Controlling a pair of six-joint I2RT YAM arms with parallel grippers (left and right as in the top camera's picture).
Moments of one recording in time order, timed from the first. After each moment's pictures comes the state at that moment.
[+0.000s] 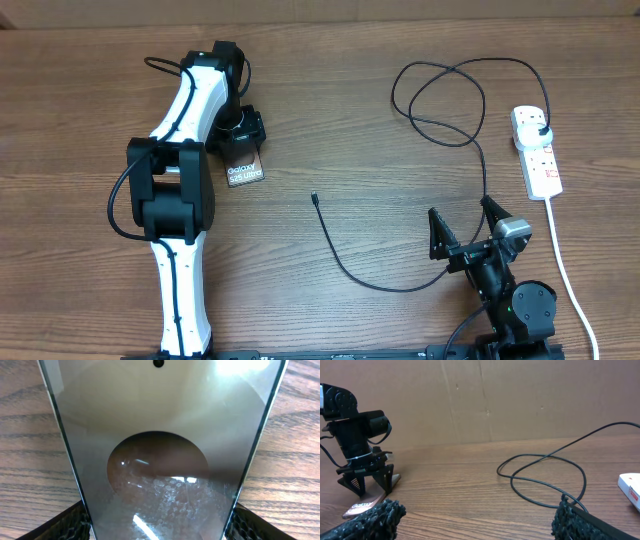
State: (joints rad) left arm -0.11 2.42 2.01 -1.22 0.02 -0.39; right arm 0.14 0.01 0.02 -0.02 -0.13 0.17
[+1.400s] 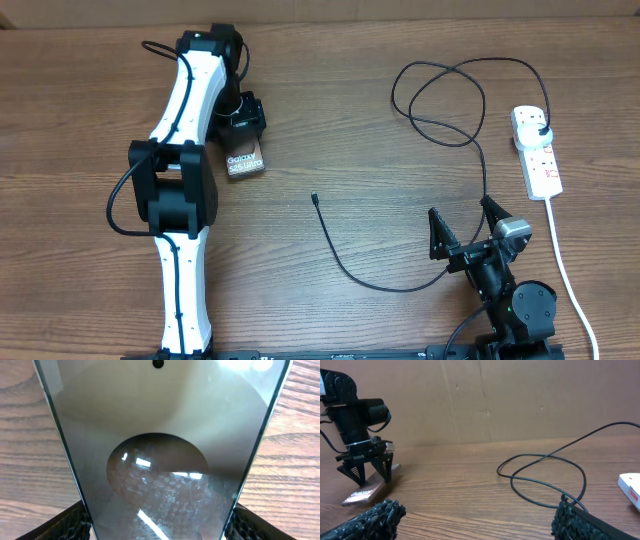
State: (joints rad) left arm -0.11 2.47 2.25 -1.42 0.05 -0.36; right arm 0.14 0.01 0.02 -0.02 -0.13 0.17
